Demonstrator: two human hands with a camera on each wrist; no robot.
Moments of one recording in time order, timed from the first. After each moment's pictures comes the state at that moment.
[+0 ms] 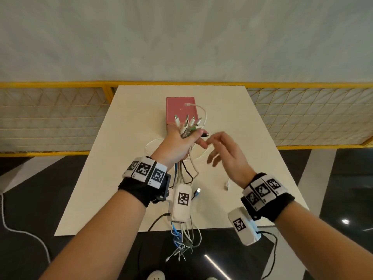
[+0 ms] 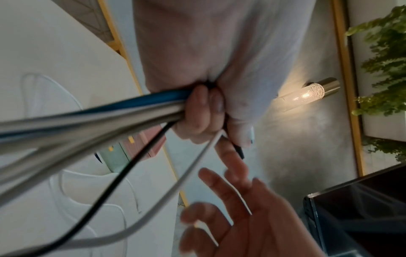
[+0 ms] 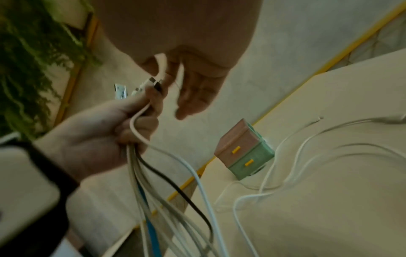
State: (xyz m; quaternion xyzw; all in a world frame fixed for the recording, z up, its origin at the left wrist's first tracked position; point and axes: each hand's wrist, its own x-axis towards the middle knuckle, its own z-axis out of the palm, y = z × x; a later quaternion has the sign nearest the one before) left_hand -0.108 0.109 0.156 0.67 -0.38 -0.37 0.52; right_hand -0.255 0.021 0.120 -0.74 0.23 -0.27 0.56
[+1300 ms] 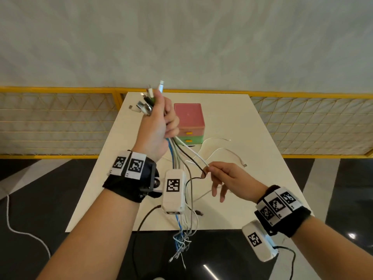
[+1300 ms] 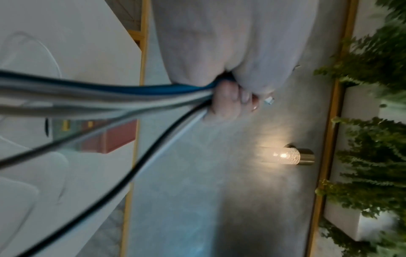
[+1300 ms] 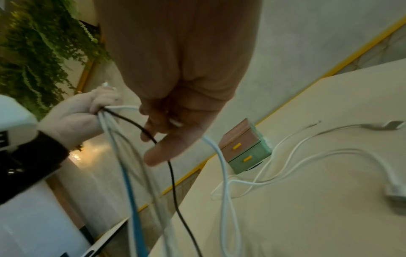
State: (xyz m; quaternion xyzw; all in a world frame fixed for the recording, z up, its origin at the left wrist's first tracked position) left_hand -0.080 0.144 0.212 0.43 -0.22 -0.38 0.78; right_hand -0.273 0.056 0.128 -0.78 0.20 -0.05 0.59
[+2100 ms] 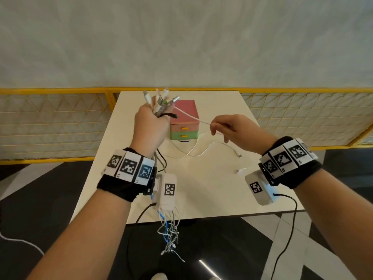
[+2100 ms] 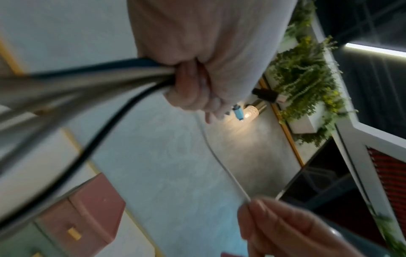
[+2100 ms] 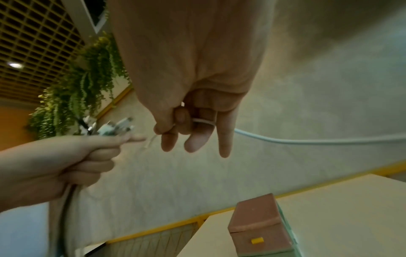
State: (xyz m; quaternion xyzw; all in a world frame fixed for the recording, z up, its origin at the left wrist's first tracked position) left_hand -0.082 0.173 0.211 0.72 -0.35 -0.12 0.59; right_hand -0.259 0.036 0.210 -0.94 0.21 -0.13 0.24
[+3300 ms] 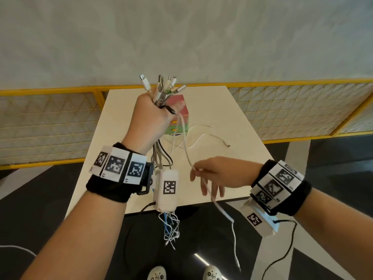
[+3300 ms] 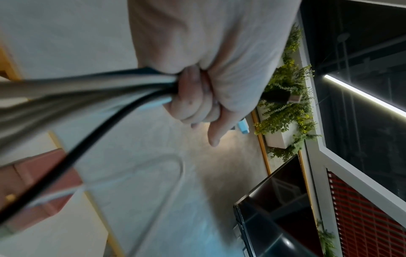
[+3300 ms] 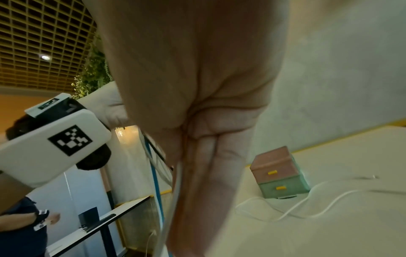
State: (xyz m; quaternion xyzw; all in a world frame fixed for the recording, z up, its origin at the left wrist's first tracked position) left_hand -0.127 0.203 0.238 0.67 -0.42 -0.15 0.59; right_hand -0.303 0.128 0.183 -0.86 0.21 0.15 0.43
